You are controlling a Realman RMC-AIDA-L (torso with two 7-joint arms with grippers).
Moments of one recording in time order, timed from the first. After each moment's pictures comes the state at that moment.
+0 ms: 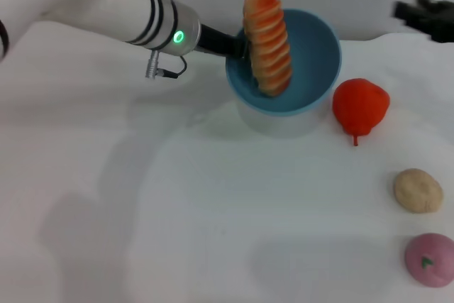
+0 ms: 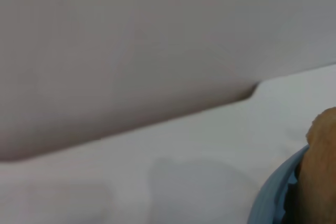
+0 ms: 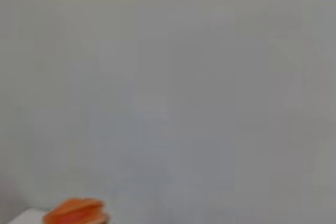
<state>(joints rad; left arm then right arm) -0.88 -2.07 1.42 0.68 2.25 0.78 -2.67 0.42 2.08 -1.00 -0.97 1.44 1.05 -1.32</state>
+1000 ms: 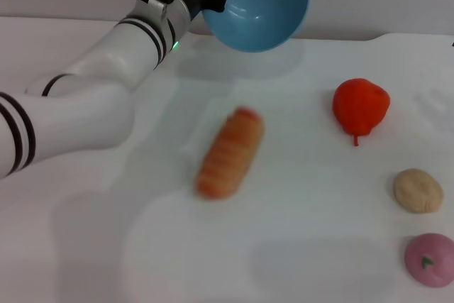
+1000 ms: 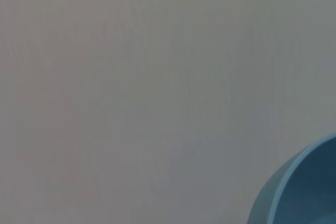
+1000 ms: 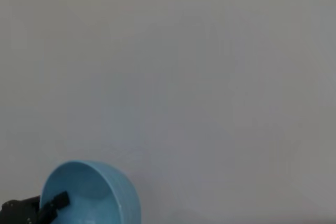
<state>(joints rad) -0.81 -2.08 2.13 0.46 2.08 -0.39 -2.67 0.32 2.08 -0.77 -0.86 1.50 1.19 -1.34</state>
